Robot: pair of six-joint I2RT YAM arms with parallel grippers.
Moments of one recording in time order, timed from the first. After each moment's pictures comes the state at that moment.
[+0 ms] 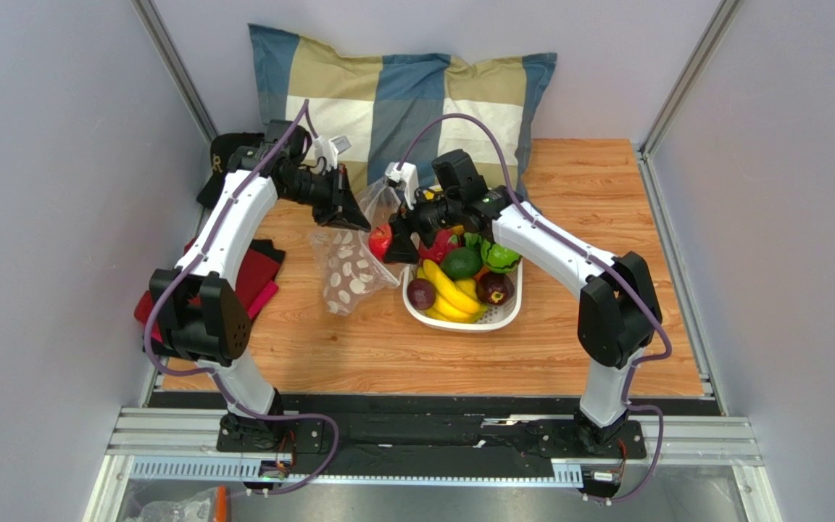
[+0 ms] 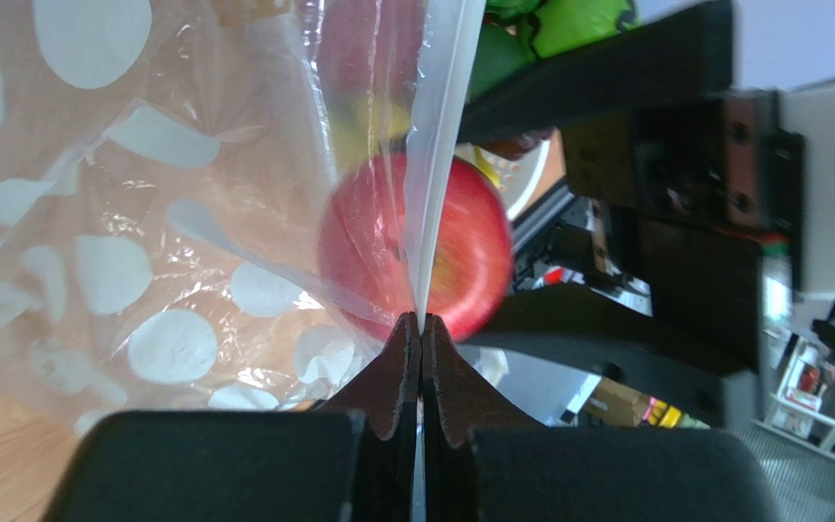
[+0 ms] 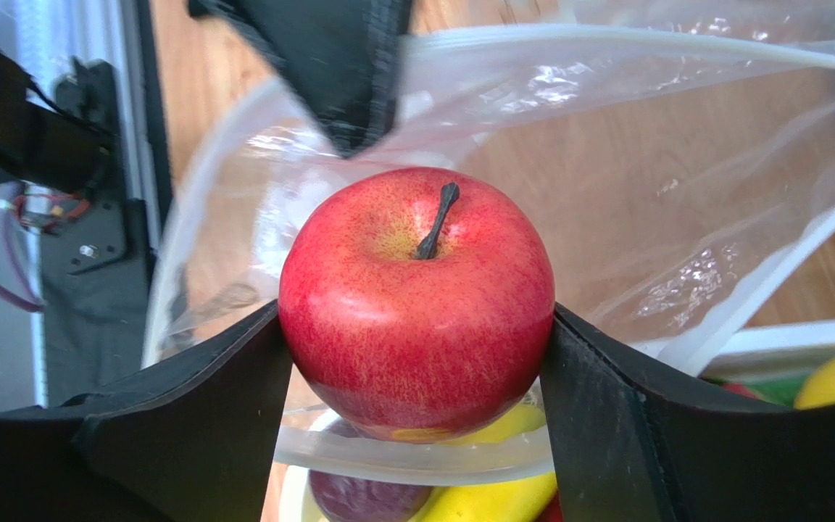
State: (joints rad) left arm -0.17 1.72 1.67 -1.05 0.79 -0.23; right arm 0.64 1.84 1.58 -0.40 -0.72 -0.17
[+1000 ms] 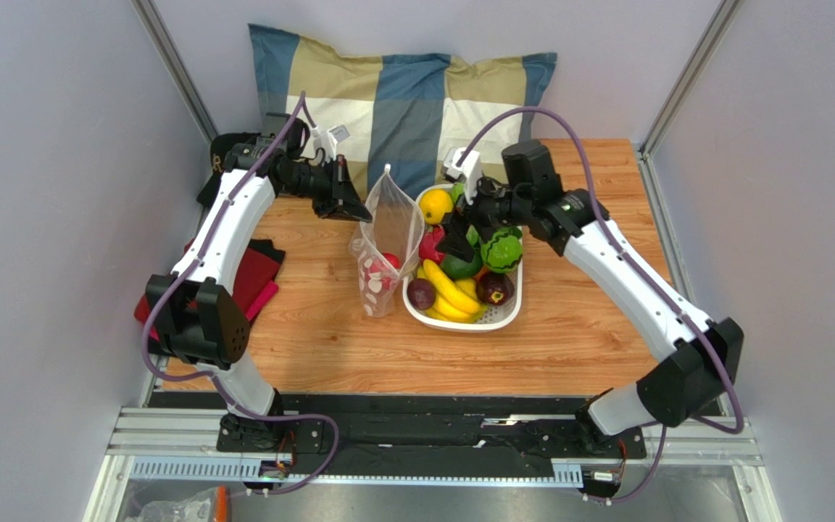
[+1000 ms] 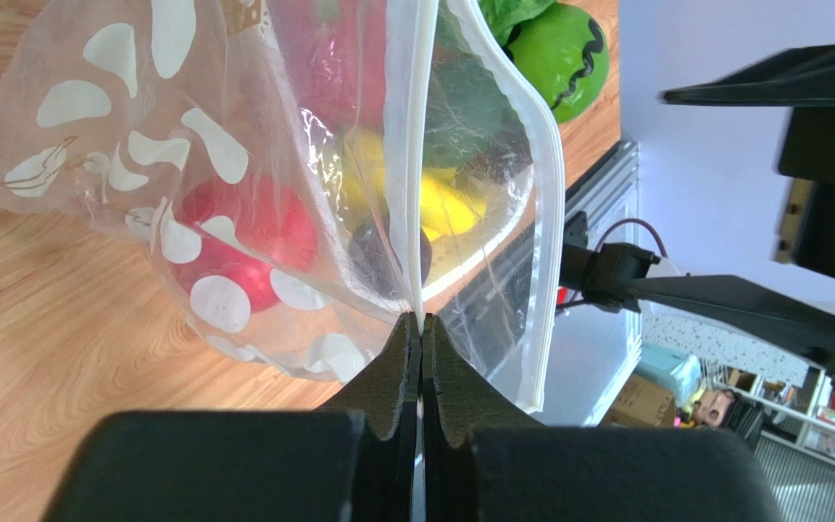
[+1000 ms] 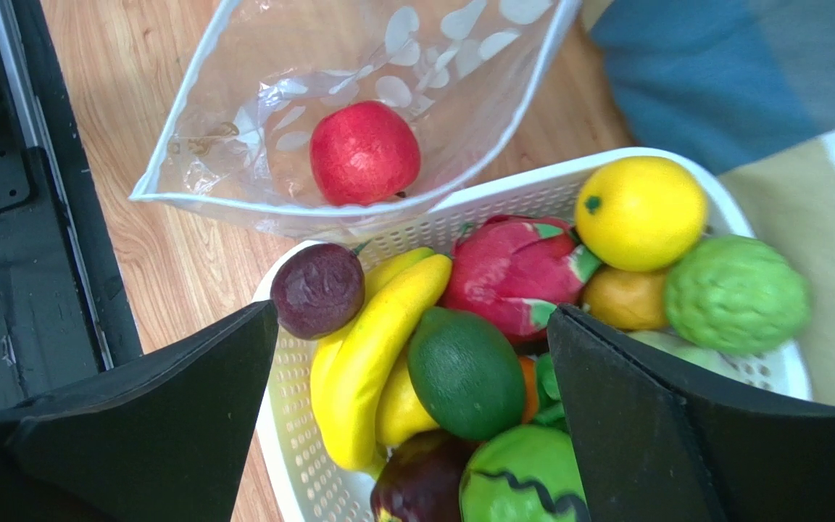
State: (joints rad) left arm -0.18 1.69 1.70 -1.01 0.80 -0.25; right arm 0.54 1.48 1.46 -0.61 -0.55 -0.37
